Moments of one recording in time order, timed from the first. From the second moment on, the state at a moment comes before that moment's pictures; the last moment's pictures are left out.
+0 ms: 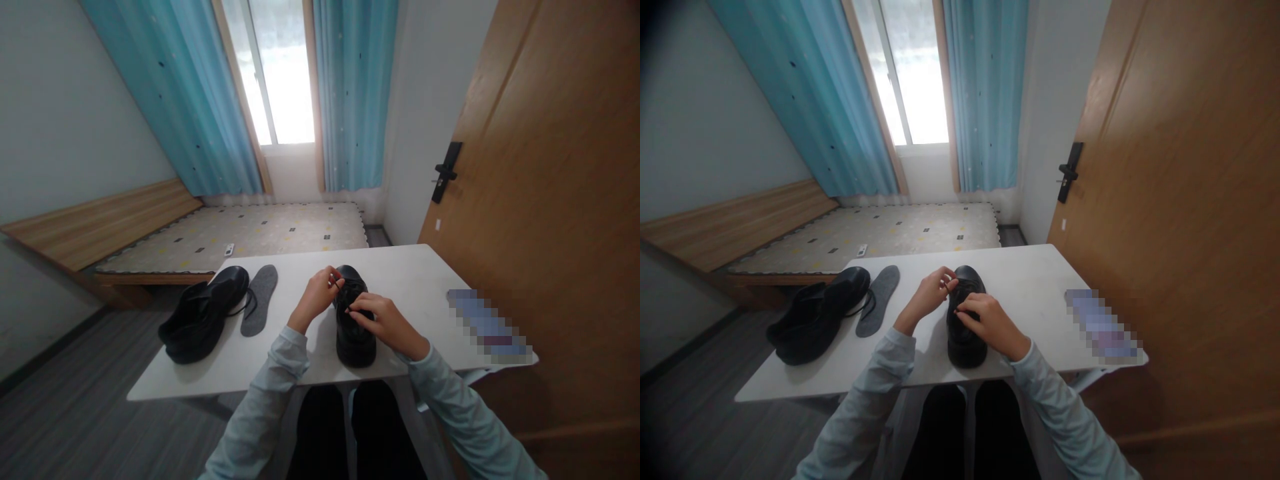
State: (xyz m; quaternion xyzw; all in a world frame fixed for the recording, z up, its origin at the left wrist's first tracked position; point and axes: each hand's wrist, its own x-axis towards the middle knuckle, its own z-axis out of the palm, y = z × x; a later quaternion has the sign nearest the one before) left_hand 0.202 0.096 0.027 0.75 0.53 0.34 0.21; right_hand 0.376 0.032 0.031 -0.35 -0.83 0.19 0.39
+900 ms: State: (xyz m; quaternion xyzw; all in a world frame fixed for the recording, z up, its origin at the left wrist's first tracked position) left_hand 0.212 0.059 0.067 0.66 0.48 0.45 0.35; right_hand 0.372 0.071 0.038 -0.42 -0.61 0.37 0.56
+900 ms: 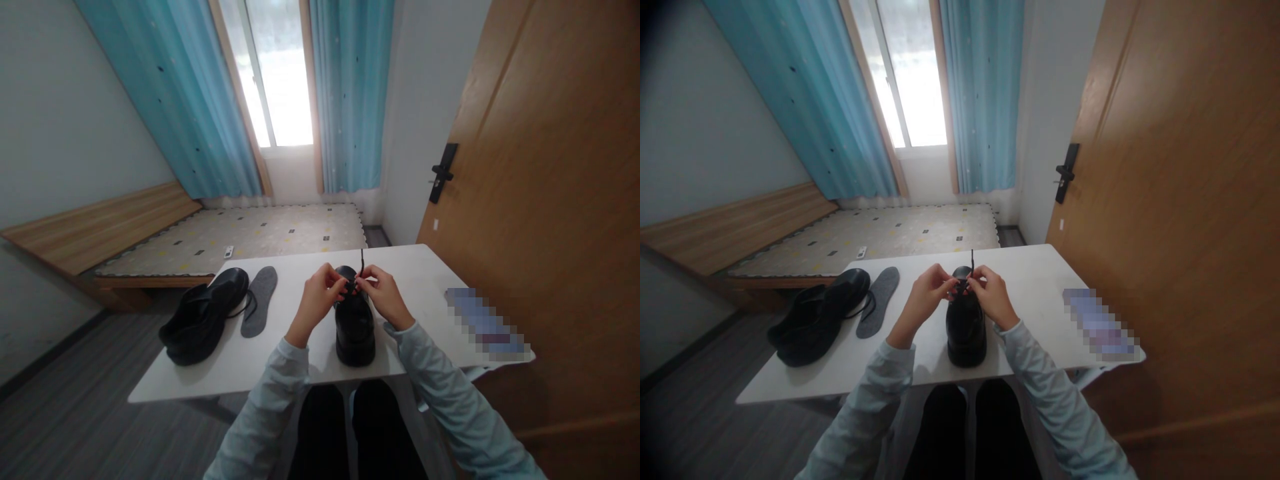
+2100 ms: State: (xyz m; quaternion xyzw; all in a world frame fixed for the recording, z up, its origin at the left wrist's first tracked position) left_hand 0.206 0.071 0.071 0.90 0.40 0.18 -0.02; right_hand 0.376 0.061 0.034 -0.40 -0.54 0.46 0.59
